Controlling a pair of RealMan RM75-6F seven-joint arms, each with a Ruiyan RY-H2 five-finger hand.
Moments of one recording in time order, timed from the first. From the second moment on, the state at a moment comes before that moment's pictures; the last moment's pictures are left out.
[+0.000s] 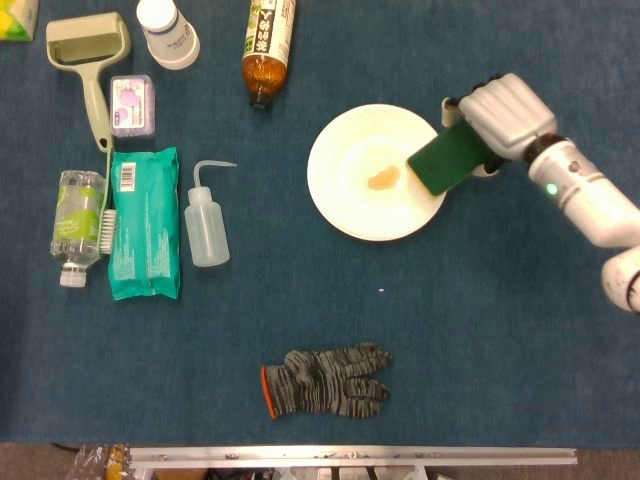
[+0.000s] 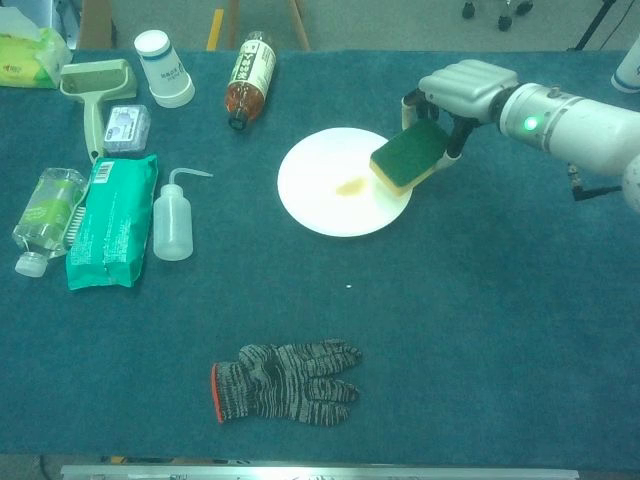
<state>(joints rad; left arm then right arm) -0.02 -1.22 -0.01 -1.49 1.43 1.46 0.02 0.90 -1.49 0.17 -1.23 -1.16 0.62 -0.26</state>
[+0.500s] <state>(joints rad) 0.00 -1.23 -0.01 -1.45 1.42 1.46 -0.03 1.00 -1.61 0.17 -1.11 -1.11 0.57 -0.31</state>
